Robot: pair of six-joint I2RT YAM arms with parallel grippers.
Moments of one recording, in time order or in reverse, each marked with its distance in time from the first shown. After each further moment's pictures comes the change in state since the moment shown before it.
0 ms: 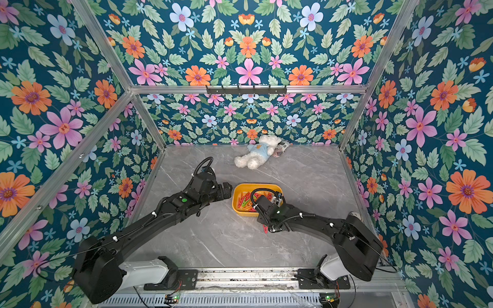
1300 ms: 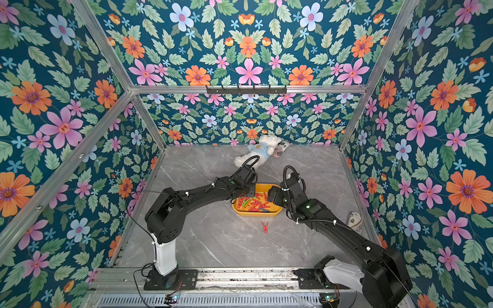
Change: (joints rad) left arm -0.146 0.680 0.487 -0.077 -0.058 0.186; right arm -0.305 -0.247 -0.036 0.135 -0.138 -0.340
